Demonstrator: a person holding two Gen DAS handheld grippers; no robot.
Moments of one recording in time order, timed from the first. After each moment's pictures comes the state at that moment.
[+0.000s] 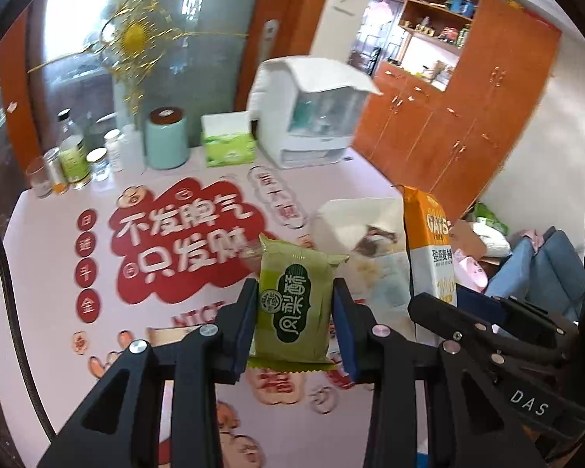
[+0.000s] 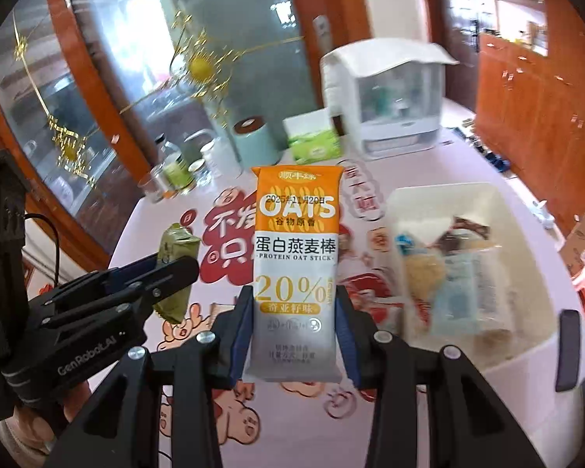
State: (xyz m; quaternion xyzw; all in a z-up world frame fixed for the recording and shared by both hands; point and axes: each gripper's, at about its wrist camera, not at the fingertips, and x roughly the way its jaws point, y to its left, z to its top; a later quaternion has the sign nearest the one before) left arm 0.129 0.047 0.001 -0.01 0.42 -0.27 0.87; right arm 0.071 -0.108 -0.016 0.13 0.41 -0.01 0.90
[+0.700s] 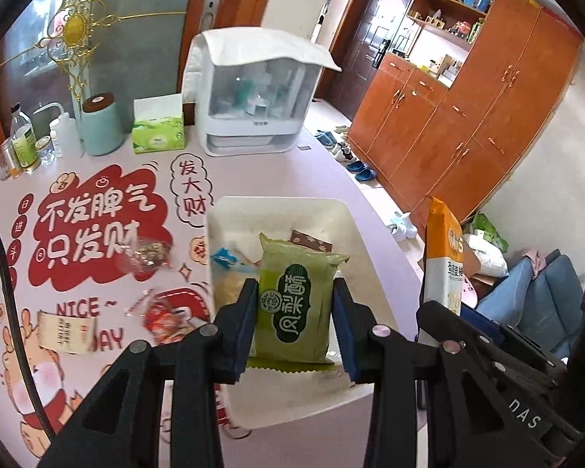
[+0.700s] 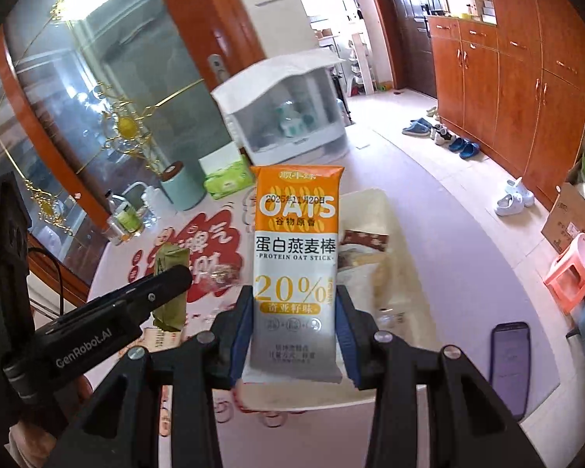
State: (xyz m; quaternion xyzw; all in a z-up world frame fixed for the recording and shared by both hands) left arm 0.123 -0.180 -0.024 -0.03 0.45 -0.24 0.86; right arm 0.050 -0.335 -0.036 0.18 0.40 -0.04 0.90
